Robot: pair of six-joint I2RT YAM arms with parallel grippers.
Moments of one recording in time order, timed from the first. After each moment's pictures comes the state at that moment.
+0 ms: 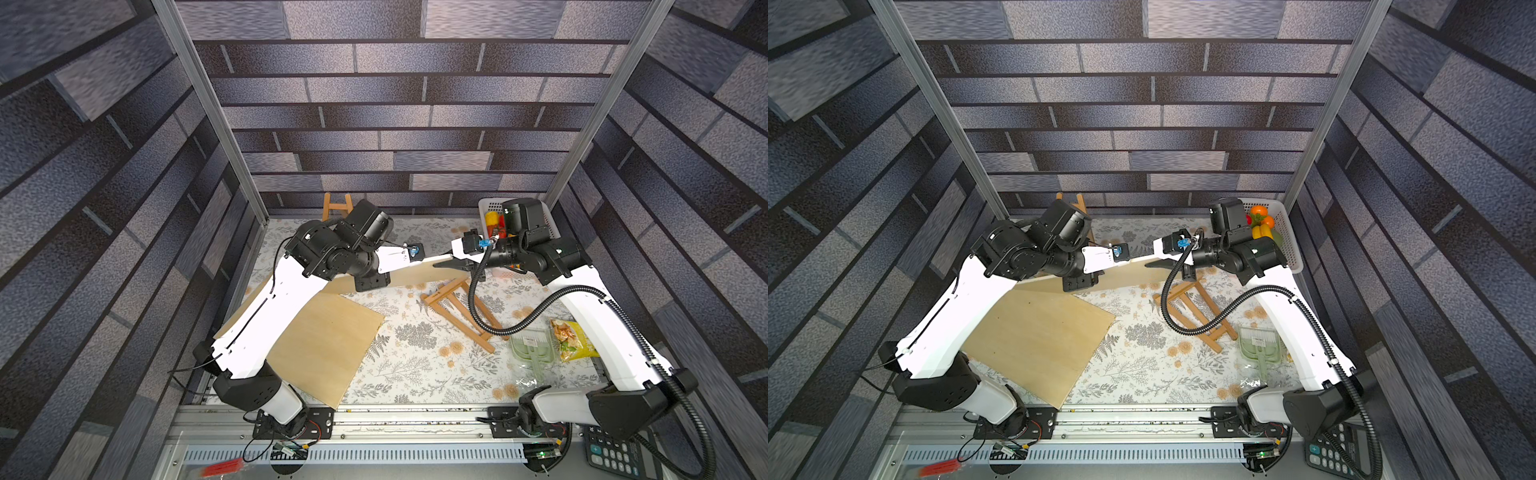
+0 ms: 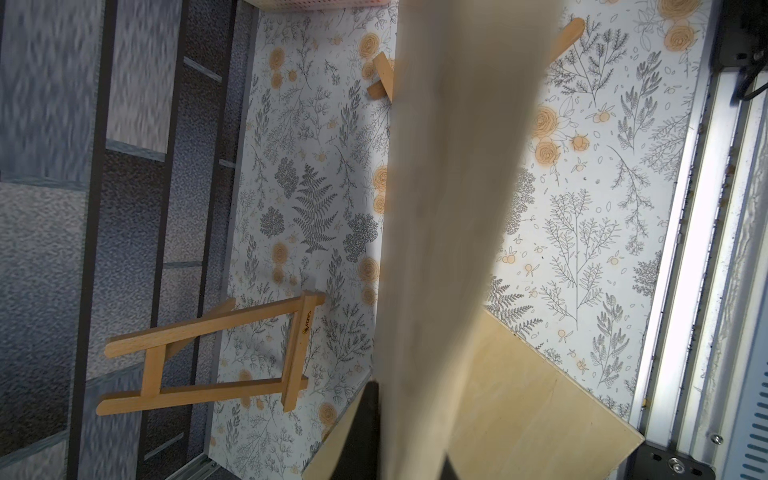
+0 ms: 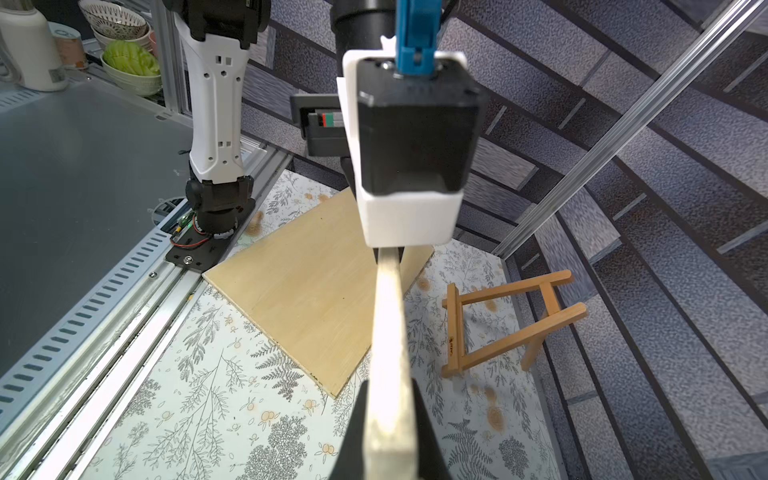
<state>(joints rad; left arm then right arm) -0.77 1.56 2.07 -1.47 0.02 0.75 0.43 1.35 1.56 -0.88 -1.05 -1.03</state>
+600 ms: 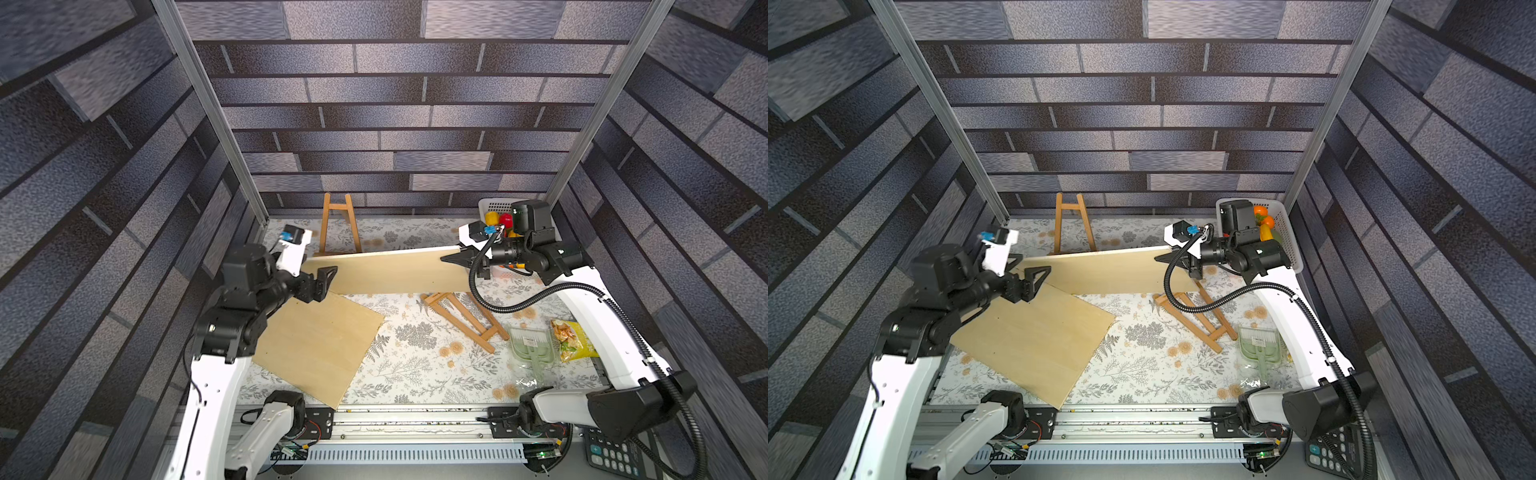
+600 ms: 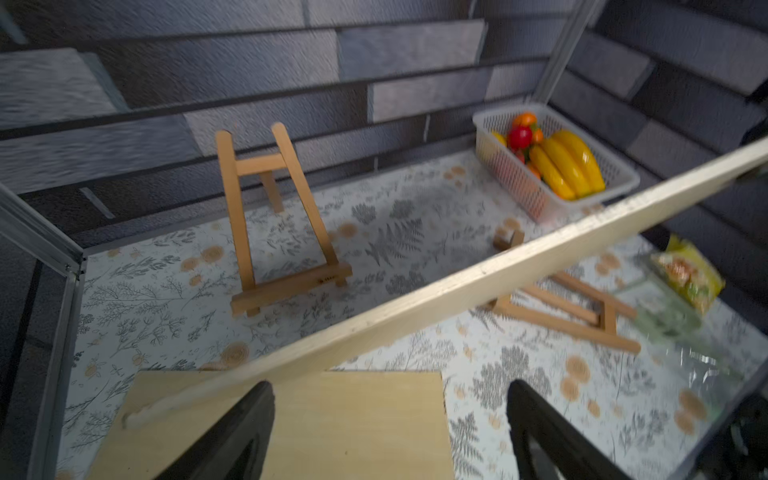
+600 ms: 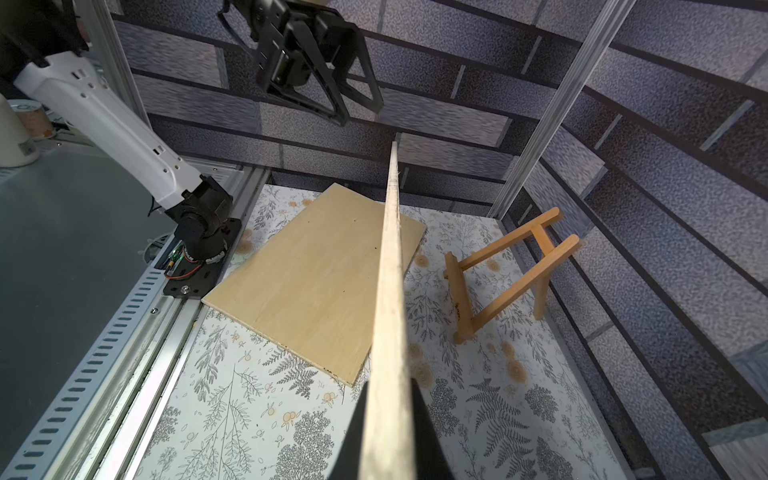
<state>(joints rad) 0.00 0.77 1.18 -0.75 0.45 0.03 0.32 1.34 1.48 -0.77 -1.07 -0.80</state>
